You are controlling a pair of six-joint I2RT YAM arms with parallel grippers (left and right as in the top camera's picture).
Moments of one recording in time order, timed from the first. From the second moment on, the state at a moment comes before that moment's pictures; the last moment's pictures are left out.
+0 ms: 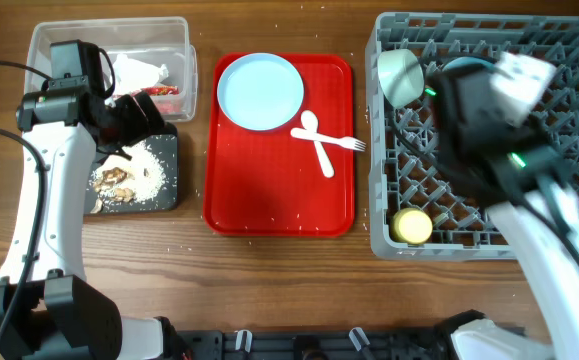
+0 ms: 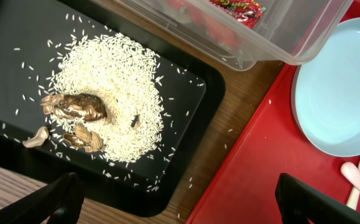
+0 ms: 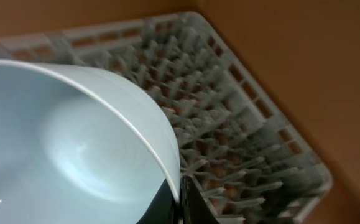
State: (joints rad) left arm 0.13 1.59 1.41 -1.04 0.02 -0.41; right arm 0.36 1.38 1.44 -1.15 0.90 0.55
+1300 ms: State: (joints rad) left arm 0.13 1.59 1.41 -1.04 0.02 -0.41; right arm 0.57 1.82 1.50 -1.13 0.70 0.30
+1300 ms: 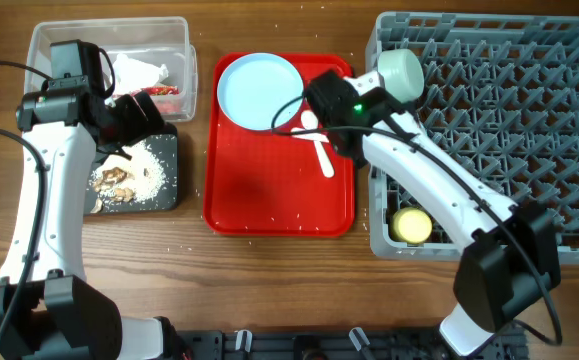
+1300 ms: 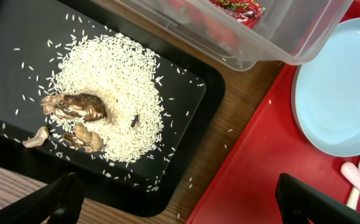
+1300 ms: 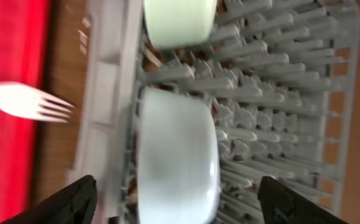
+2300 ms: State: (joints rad) left arm 0.13 1.59 1.41 -1.04 0.02 -0.41; right arm 0.56 2.22 1.61 -0.43 0.03 0.70
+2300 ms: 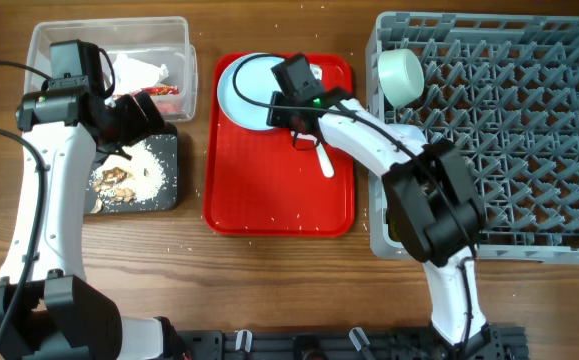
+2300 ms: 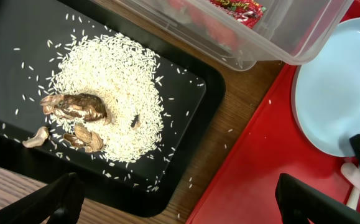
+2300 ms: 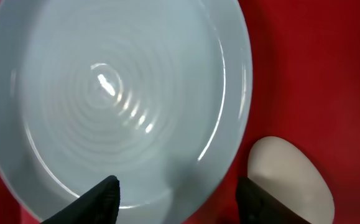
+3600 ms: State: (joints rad) left arm 0.13 1.59 1.41 -1.04 0.02 -0.41; right arm 0.38 1.51 1.64 -0.90 1.01 0.13
